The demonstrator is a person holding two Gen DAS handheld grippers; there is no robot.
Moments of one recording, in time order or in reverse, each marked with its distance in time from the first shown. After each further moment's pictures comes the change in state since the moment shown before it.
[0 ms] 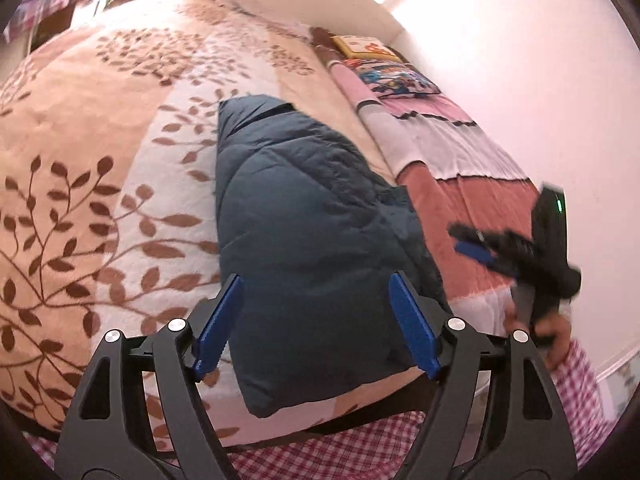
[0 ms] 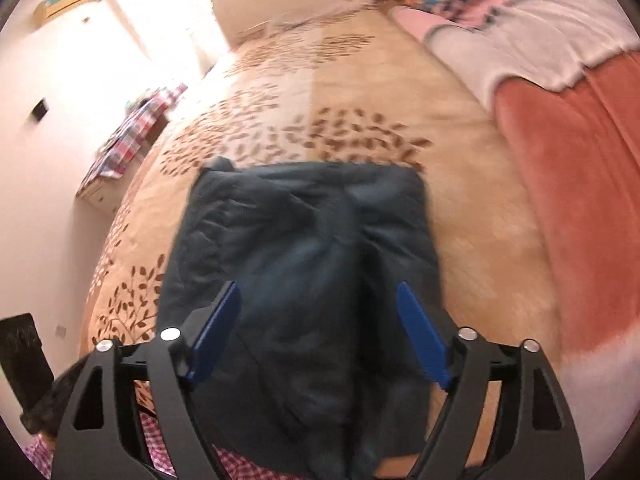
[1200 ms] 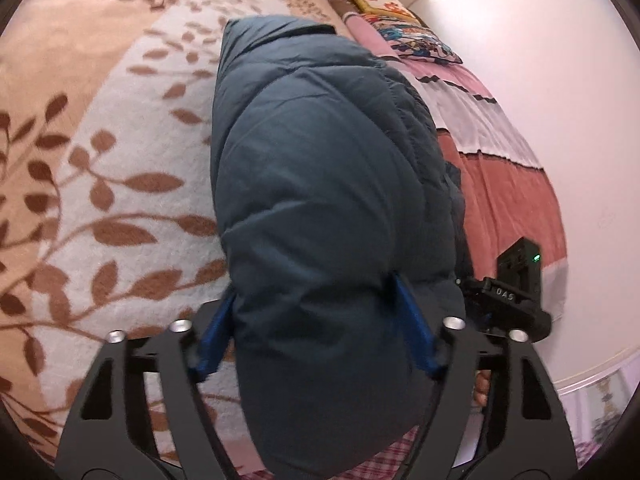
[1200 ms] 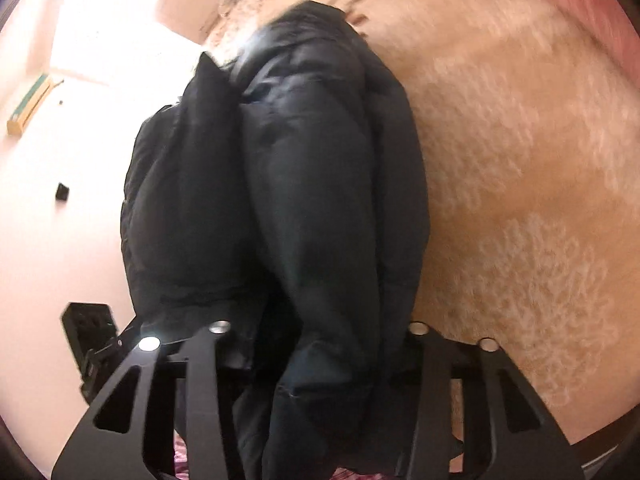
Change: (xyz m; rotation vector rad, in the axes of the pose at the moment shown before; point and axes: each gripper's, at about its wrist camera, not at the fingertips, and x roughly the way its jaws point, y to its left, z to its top) left arm 0.083 0.030 0.006 -0.035 0.164 -0.032; right arm 0.082 -0.082 -0.066 0.340 0.169 0.268
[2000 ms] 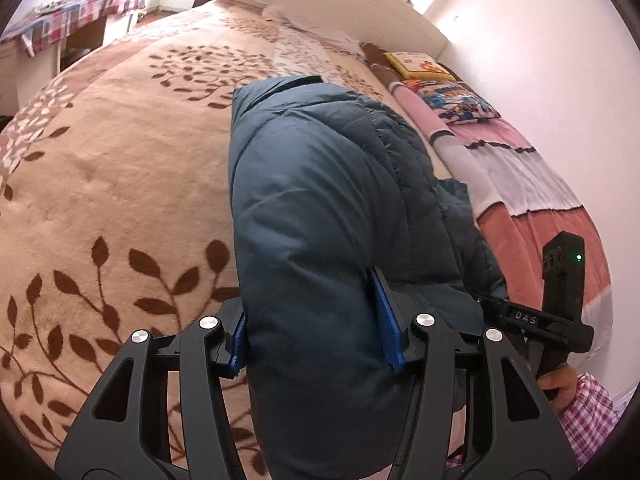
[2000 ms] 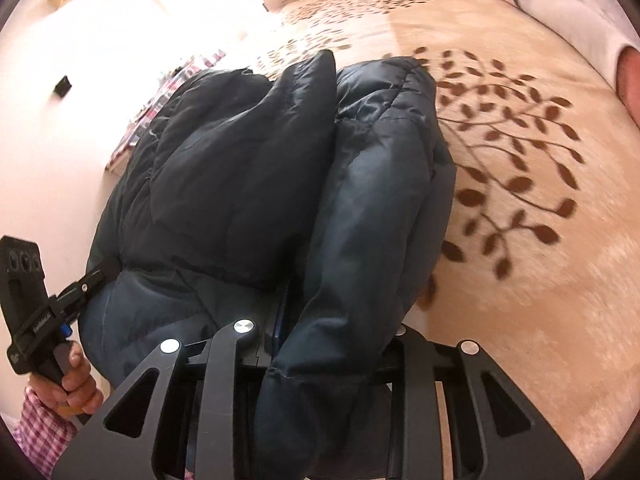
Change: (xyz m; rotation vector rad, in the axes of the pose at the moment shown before) left arm -0.084 0.098 0.080 0.036 -0.210 0.186; right arm 0.089 0.167 -0.001 -0.392 -0.034 -0.137
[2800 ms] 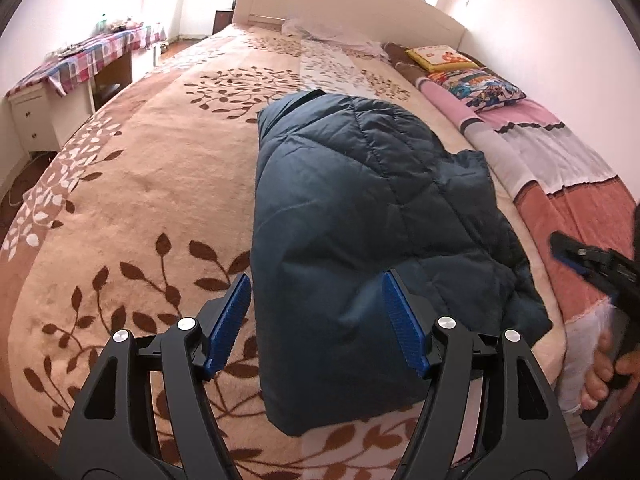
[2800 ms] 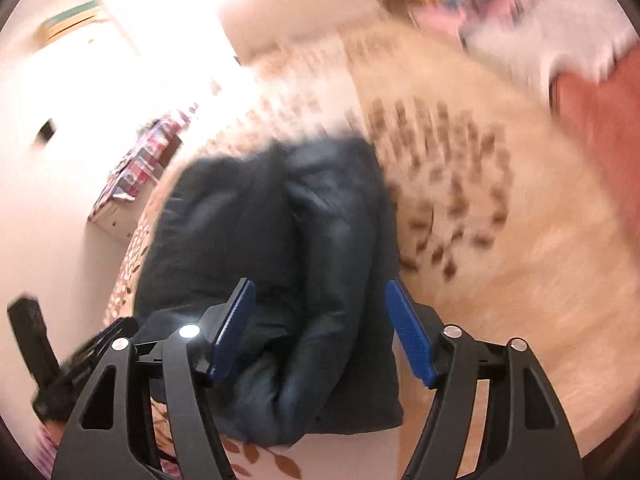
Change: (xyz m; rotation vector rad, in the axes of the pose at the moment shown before) left arm -0.039 -0.026 -0.025 0.099 -0.044 0.204; right arm -0.090 0.035 -0.010 0.027 -0.236 -0.113
